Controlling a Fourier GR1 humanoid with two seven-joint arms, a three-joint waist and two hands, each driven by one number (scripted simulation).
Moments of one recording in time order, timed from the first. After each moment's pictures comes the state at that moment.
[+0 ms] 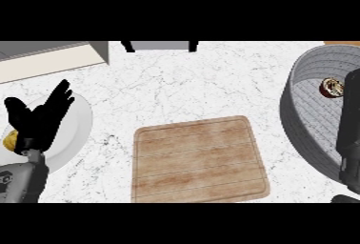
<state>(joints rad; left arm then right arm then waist) -0.21 0.30 0.14 -1.37 0.09 -0.03 0.21 -0.90 -0.23 -0.67 -1.09 1.88 -0.70 1.12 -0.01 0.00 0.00</state>
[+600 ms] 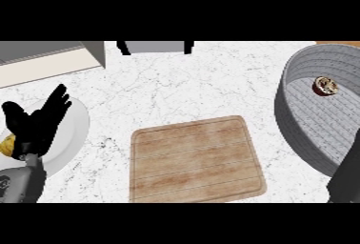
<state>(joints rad) -0.19 0.29 0.15 -1.37 0.09 -0.03 0.21 -0.68 -0.03 -0.66 -1.74 1.82 -0.70 1.13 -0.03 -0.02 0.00</state>
